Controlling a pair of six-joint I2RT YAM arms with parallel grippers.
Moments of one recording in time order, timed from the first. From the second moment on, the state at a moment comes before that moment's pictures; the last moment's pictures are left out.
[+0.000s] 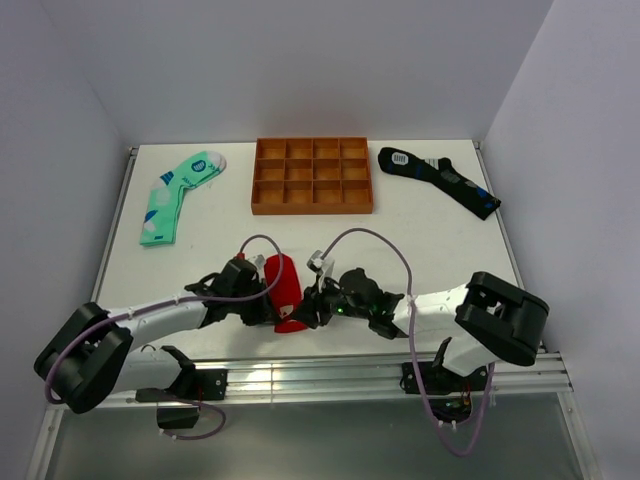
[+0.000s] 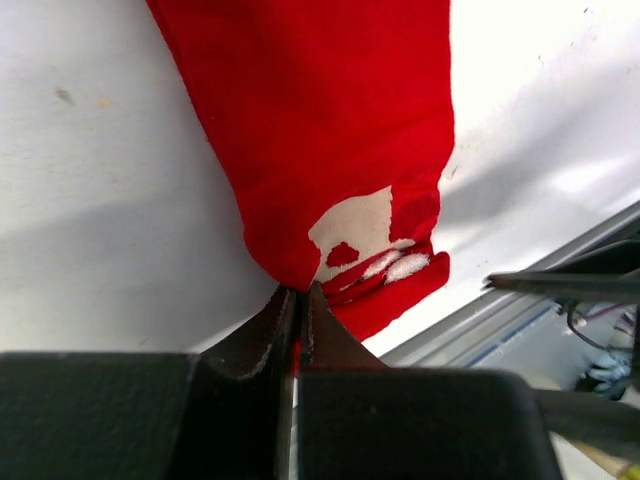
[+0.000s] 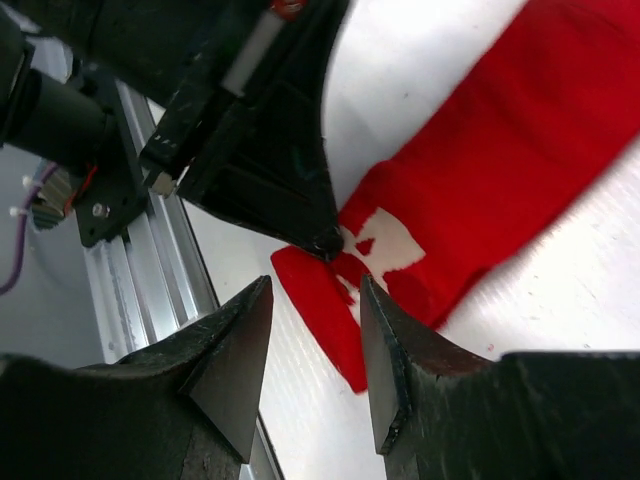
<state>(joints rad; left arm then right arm) -0.68 1.23 0.41 -0.13 0.26 -0.85 1.01 1.45 0.40 0.68 -0.22 0.43</state>
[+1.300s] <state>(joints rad) -0.57 1.46 0.56 -0.24 0.53 -0.75 1.22 1.60 0.29 0.93 0.06 0.30</state>
